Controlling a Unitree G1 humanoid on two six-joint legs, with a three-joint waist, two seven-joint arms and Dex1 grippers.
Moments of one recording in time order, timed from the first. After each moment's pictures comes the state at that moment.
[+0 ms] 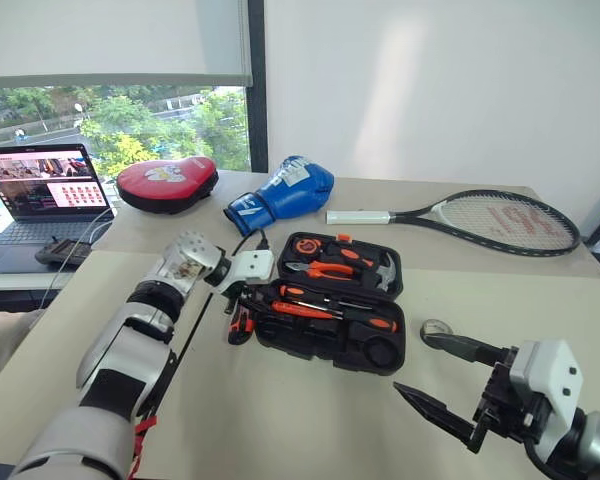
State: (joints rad) left arm -1.14 0.48 -0.36 1.07 0.08 -0.29 -1.51; right arm 0.44 -0.71 -0.51 -1.00 0.73 0.55 0.68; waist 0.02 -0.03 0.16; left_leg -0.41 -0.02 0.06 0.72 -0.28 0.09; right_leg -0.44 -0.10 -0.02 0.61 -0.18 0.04
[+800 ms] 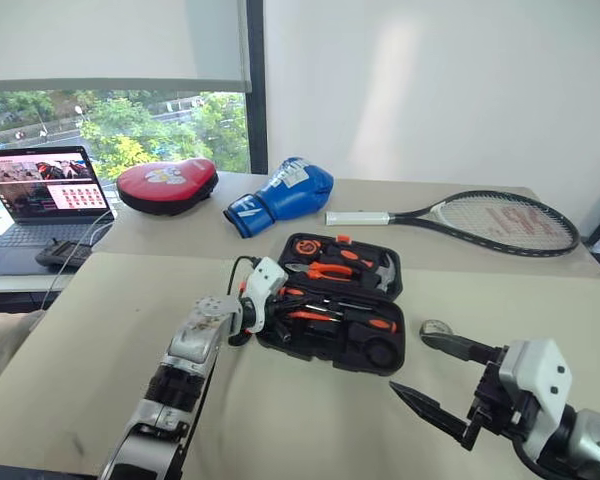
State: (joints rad) left arm -0.54 0.31 -0.15 0.15 -0.15 0.48 -0.84; right arm 0.43 -0.73 -0.46 -0.99 0.69 0.53 0.65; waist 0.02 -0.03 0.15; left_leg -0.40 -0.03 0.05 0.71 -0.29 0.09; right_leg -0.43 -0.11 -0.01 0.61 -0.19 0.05
